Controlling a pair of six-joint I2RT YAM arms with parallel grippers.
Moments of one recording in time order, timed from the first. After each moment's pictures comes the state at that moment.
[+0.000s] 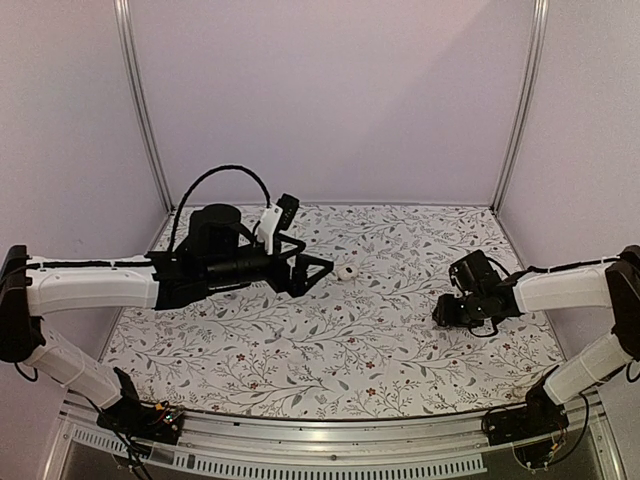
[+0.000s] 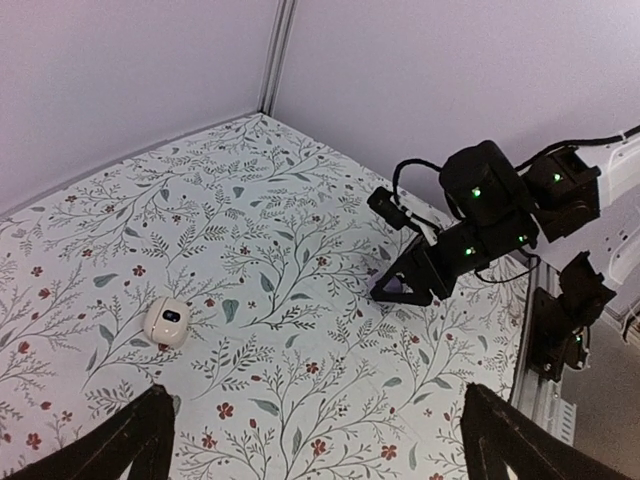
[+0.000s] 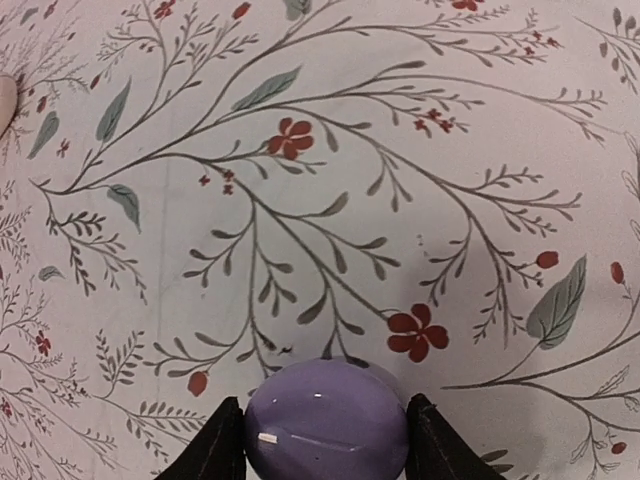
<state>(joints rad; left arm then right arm) -0.89 1.38 0.87 0.24 0.15 -0.23 0.50 1.44 0.59 -0.19 0.12 0.56</state>
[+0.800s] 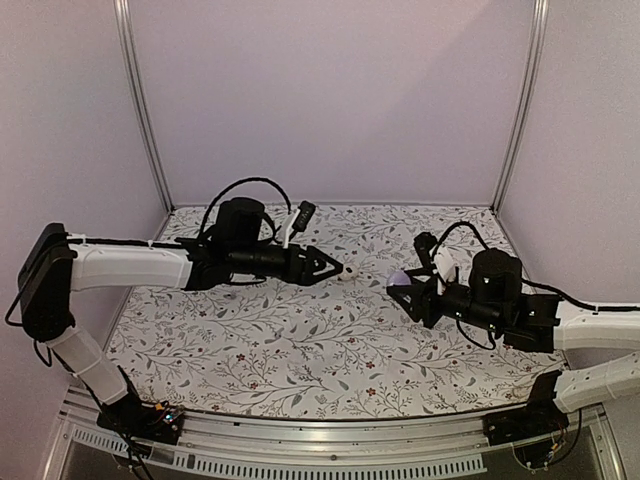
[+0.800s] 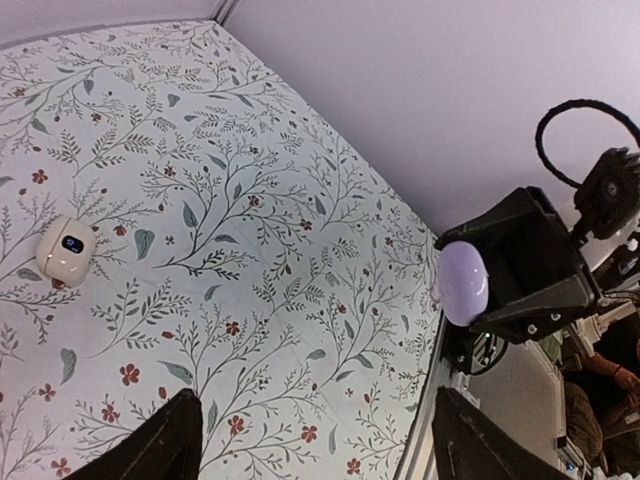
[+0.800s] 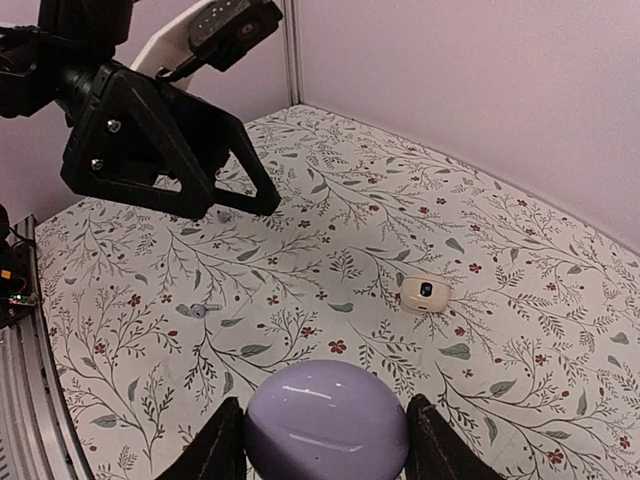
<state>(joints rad) -0.79 1.61 1.00 0.22 0.48 -0.49 0.93 1.05 0.54 0.22 0.10 0.09</state>
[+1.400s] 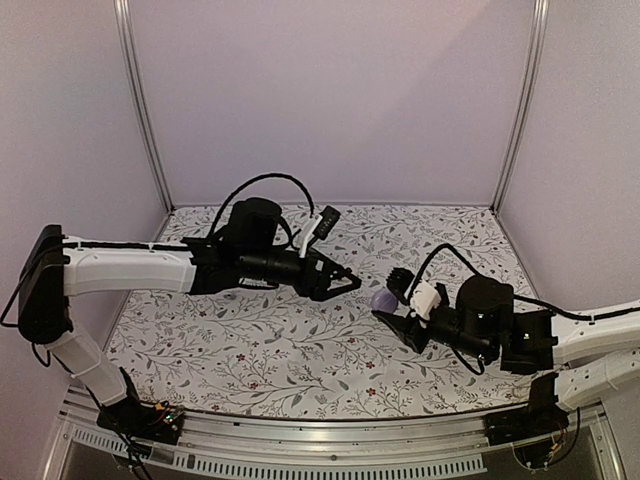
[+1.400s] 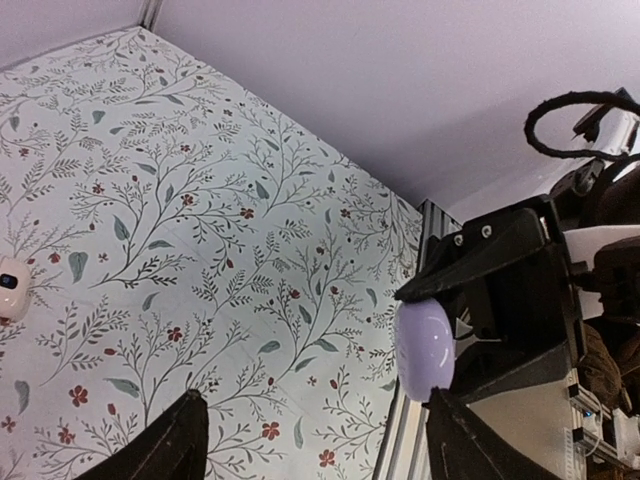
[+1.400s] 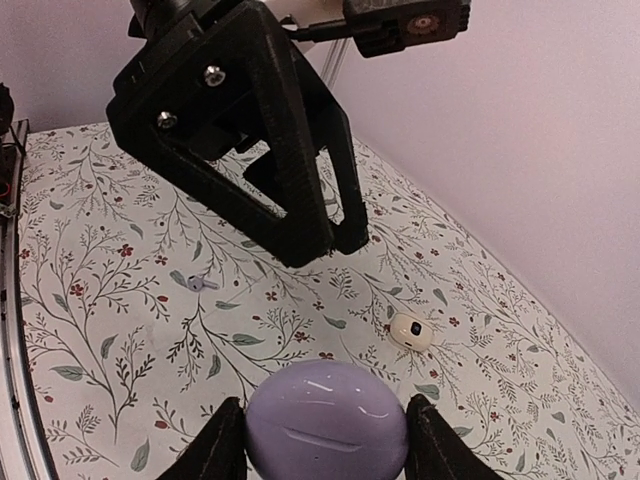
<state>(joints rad) -0.91 1.61 1.07 0.14 0.48 -0.38 1.20 1.07 0.53 0.28 0.35 -0.22</state>
